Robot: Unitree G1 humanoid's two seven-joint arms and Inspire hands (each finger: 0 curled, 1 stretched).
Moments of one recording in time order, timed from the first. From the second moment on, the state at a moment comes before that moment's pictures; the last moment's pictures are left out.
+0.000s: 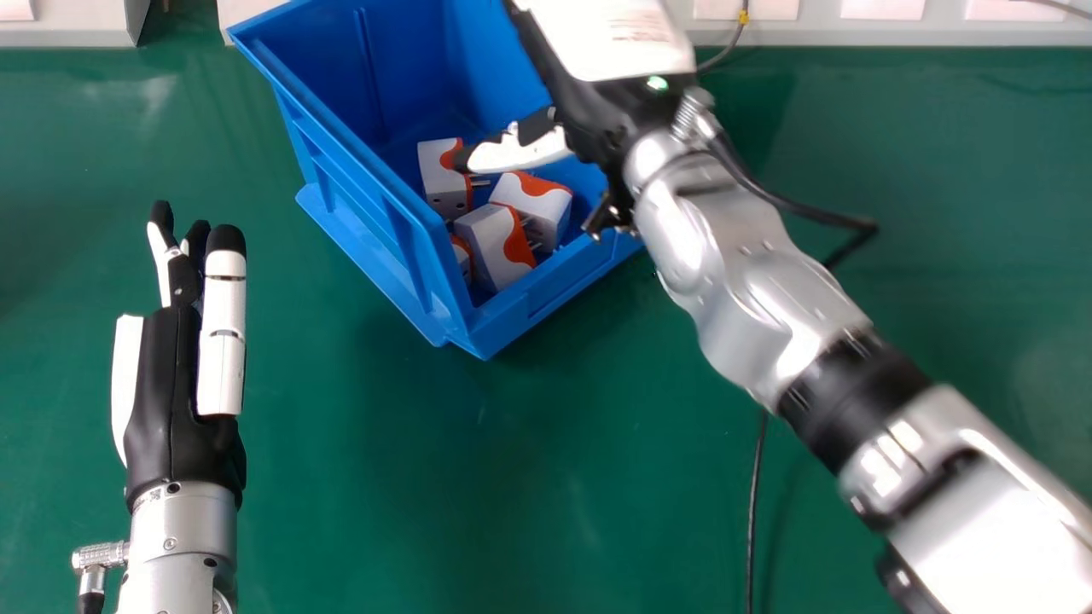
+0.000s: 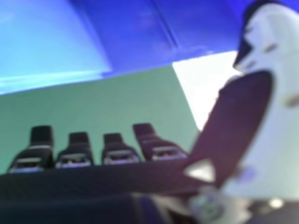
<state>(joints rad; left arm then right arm) 0.19 0.07 0.18 -0.21 0.00 0.03 0.04 -0.79 -0.15 0.52 0.52 -0.79 0.16 -0.20</state>
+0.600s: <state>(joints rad) 0.20 0.11 0.24 -0.19 -0.02 0.00 -0.02 0.14 -0.18 0.23 -0.29 -0.48 -0.25 -0.36</state>
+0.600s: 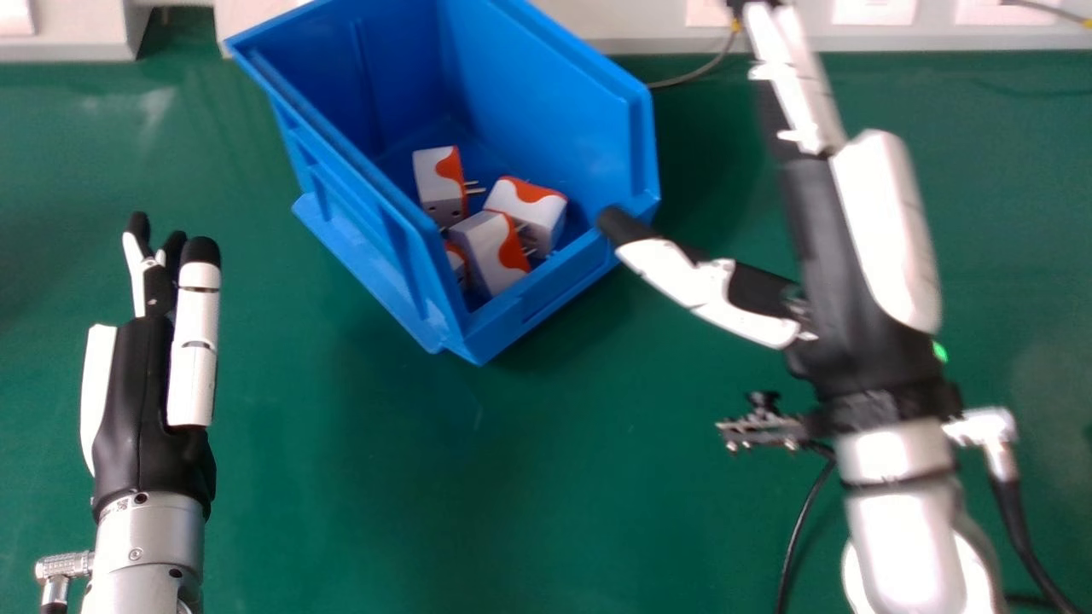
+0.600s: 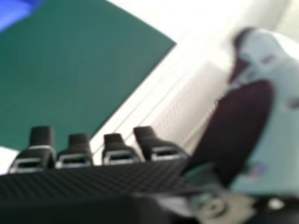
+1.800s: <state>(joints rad) 0.24 0.18 0.26 -0.09 -0.06 -0.09 -0.09 0.33 -0.19 0.04 -0.21 -0.11 -0.16 0.06</state>
